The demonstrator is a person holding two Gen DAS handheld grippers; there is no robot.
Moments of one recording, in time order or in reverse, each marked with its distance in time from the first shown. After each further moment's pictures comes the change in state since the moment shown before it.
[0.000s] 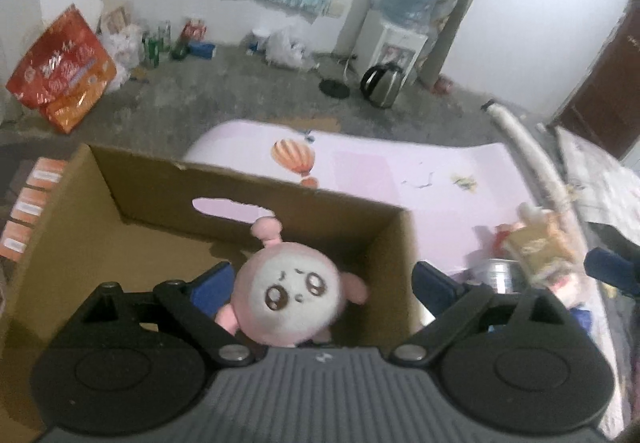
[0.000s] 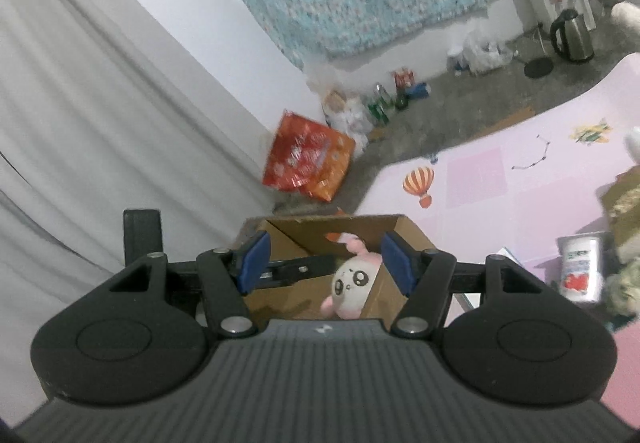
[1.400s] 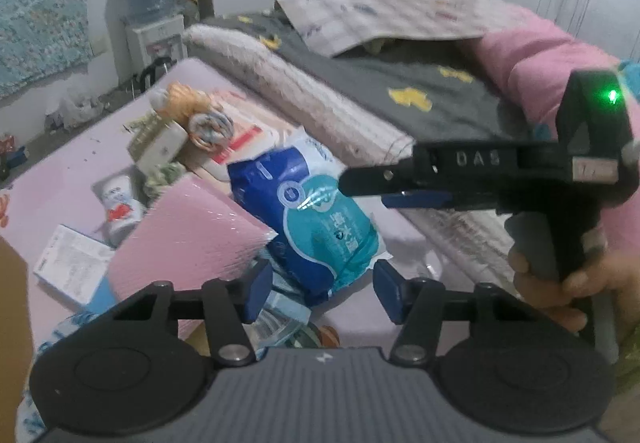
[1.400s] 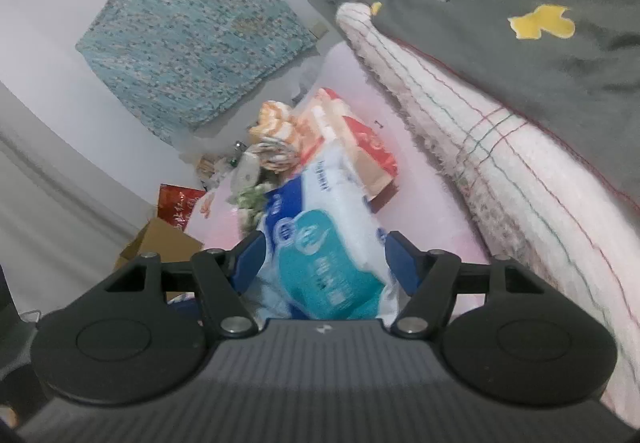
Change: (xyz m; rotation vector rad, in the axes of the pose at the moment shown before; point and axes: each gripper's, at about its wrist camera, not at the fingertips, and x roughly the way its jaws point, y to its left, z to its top) left arm 0.063 -0.327 -0.177 0.606 0.067 -0.241; right arm -0.176 -0.256 -0.113 0.274 -0.145 -0.309
